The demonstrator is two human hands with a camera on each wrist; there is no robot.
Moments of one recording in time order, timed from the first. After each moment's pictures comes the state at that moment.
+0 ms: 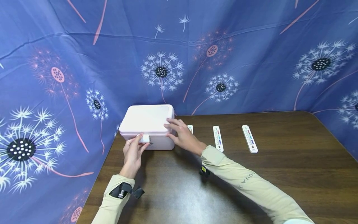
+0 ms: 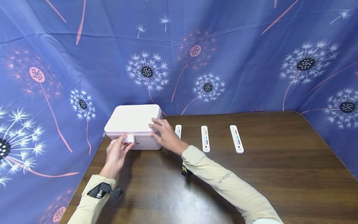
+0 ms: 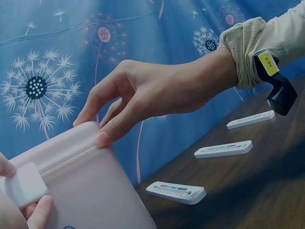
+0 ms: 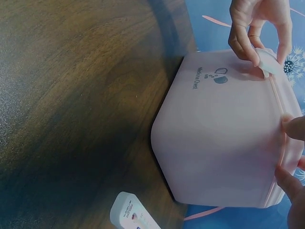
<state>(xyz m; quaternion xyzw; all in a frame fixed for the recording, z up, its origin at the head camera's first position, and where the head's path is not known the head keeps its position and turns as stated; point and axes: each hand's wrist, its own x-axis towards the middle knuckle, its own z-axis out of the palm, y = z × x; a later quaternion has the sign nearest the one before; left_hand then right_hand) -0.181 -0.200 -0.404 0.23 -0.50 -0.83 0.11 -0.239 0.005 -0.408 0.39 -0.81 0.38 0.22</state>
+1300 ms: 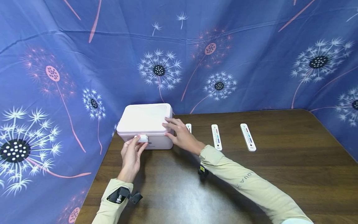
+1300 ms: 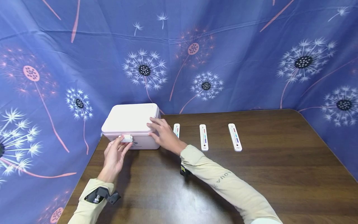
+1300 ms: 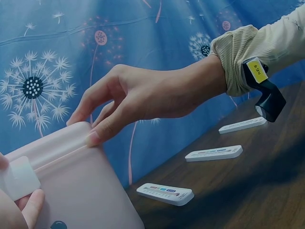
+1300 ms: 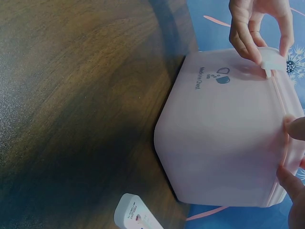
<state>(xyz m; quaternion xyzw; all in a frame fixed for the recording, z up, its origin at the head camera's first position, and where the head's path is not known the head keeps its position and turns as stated) -0.172 -0.199 -0.407 0.21 -0.44 -0.87 0.12 -0.238 0.004 -0.411 0.39 -0.81 0.38 0.22</state>
